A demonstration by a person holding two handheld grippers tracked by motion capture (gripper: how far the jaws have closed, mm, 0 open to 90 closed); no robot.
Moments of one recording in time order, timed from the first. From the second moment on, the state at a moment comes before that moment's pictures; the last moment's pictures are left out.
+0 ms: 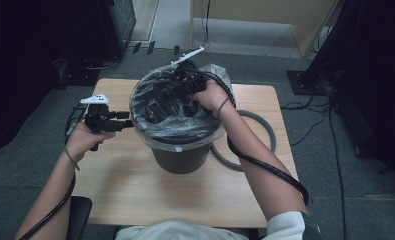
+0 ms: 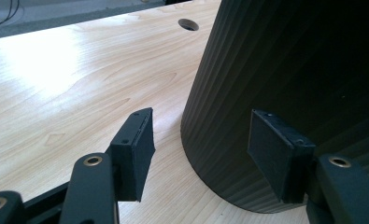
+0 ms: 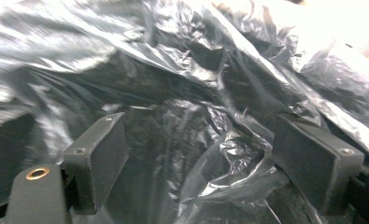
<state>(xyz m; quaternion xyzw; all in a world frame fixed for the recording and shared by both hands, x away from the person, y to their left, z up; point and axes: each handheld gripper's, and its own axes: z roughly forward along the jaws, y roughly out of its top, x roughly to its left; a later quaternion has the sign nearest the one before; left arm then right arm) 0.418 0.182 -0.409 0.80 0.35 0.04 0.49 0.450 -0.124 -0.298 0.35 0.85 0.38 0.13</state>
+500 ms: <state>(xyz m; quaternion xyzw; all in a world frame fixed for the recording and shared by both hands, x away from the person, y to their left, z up) 0.418 0.180 -0.410 0.80 0.34 0.04 0.49 0.449 -0.128 -0.286 0.34 0.84 0.41 0.09</state>
